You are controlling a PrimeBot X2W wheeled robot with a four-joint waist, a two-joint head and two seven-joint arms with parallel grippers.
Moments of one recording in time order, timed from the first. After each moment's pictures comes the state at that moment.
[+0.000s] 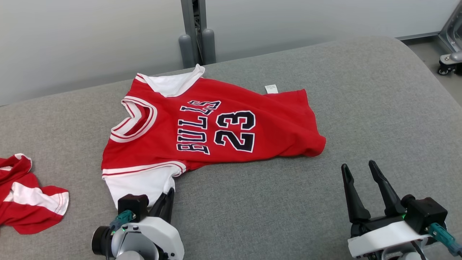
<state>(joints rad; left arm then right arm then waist) -0.19 0.14 -0.44 0.47 -0.50 0.10 -0.08 -0.06 -0.05 0.11 0.17 0.25 0.13 -0.26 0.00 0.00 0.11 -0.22</state>
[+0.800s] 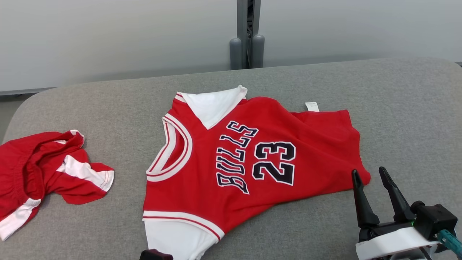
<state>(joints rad) 0.16 0.38 -0.58 -0.23 -0.46 0.21 0.35 -0.02 -0.05 0.07 0.15 0.25 0.13 -0.26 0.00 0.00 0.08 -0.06</state>
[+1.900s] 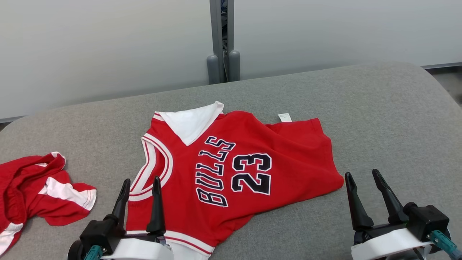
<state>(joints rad) 0.03 0.14 -0.30 0.04 -0.44 0.23 -0.26 -0.02 -0.05 0.09 0.17 0.24 0.13 -0.26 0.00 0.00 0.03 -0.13</state>
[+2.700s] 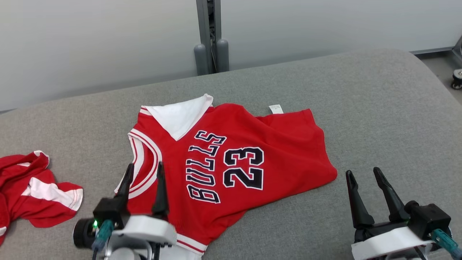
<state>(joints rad) -0.03 0.05 -0.22 0.20 -0.28 0.17 -0.26 -0.01 -0.05 0.08 0.16 0.24 0.13 -0.26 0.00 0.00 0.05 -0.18</state>
